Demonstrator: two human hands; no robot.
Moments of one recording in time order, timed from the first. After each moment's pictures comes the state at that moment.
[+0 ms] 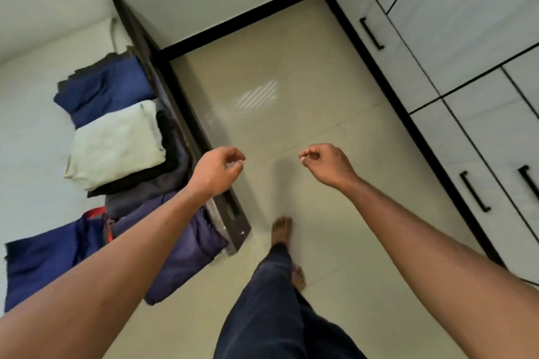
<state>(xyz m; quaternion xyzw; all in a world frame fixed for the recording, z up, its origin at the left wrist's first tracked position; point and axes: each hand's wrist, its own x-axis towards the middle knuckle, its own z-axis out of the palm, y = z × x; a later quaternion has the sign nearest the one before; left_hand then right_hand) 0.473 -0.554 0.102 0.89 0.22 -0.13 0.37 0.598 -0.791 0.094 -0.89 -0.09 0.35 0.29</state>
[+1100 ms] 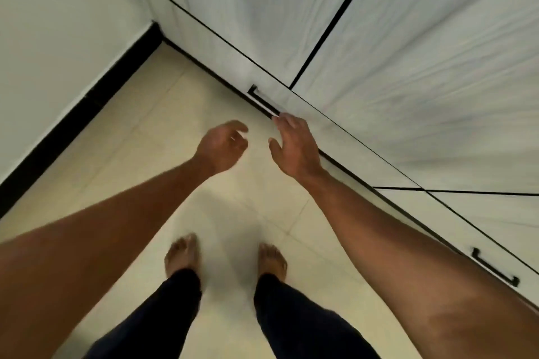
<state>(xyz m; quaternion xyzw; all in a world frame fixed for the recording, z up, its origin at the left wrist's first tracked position) 1.198 -0.629 -0.216 0.86 0.04 -0.27 0.42 1.175 -0.812 -0.230 -0.97 0.03 0.10 0.21</state>
